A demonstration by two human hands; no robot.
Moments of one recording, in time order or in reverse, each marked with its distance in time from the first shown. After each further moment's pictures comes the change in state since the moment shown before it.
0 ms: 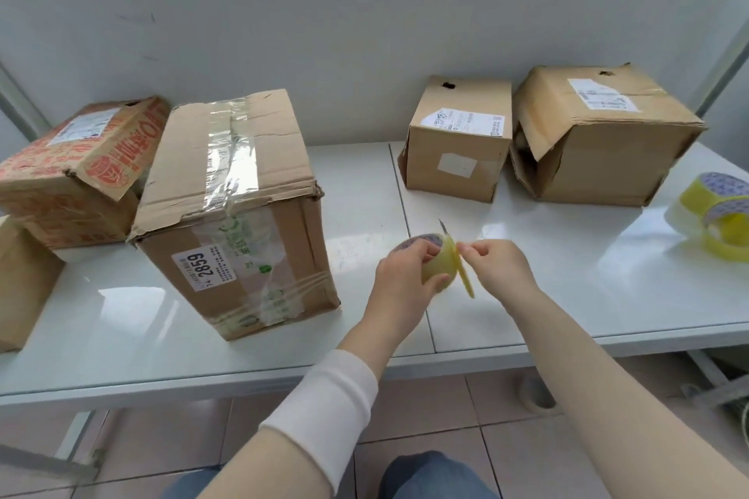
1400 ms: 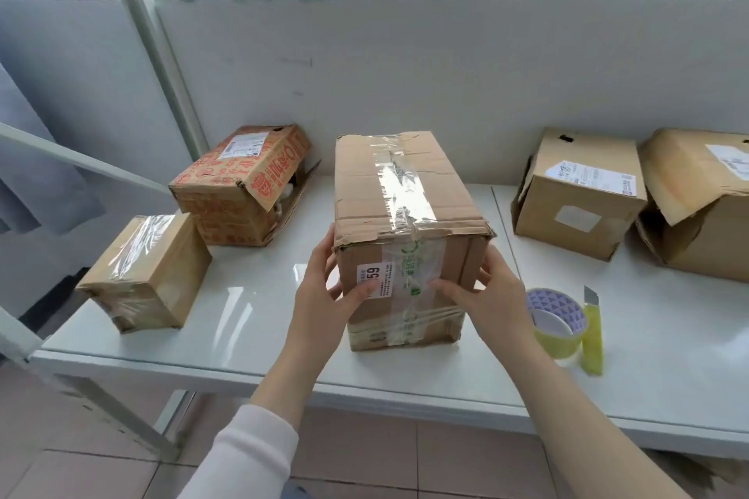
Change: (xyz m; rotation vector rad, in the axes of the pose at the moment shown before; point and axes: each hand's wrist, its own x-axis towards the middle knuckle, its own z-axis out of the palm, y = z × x) left_hand -0.069 -0.086 -0.200 -0.433 0.398 -0.145; right_hand -0.060 -0.112 0.104 0.350 -0.076 -0.429
